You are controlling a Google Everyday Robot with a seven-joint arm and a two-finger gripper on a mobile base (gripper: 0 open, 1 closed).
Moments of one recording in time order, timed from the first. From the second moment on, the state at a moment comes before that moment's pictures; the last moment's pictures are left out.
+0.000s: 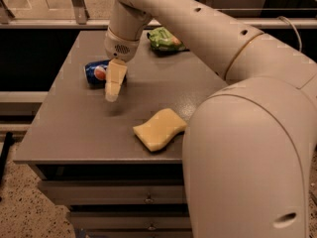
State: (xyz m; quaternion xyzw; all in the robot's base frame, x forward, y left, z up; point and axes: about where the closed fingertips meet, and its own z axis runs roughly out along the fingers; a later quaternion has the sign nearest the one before) arm 0.636 0.119 0.854 -0.72 0.66 0.14 0.15
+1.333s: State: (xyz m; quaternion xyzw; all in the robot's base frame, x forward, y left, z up) arm 0.612 0.044 0.896 -0.60 0.66 0.23 0.38
